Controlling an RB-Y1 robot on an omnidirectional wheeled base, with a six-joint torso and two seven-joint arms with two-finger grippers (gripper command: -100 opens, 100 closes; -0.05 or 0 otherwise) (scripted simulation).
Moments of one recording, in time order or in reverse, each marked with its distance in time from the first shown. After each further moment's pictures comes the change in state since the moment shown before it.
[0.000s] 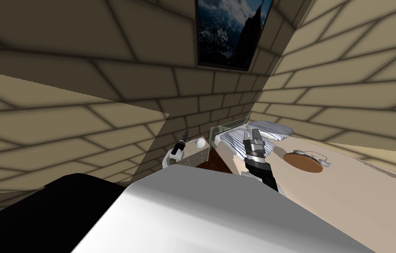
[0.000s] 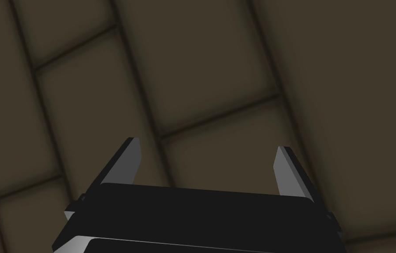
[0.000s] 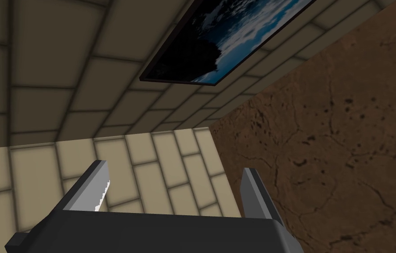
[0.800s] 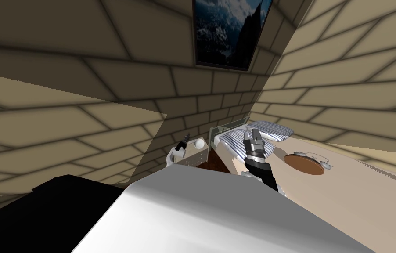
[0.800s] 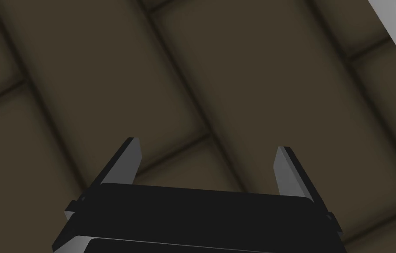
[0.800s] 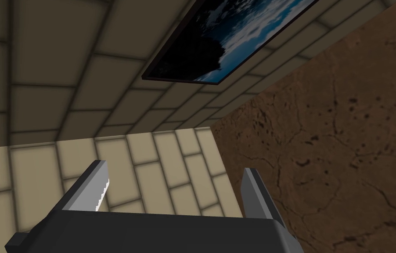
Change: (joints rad) left arm -0.099 -0.001 0.003 0.149 -0.009 0.215 -0.026; right arm 0.000 0.000 0.000 0.000 0.000 0.000 0.000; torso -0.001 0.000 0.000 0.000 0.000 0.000
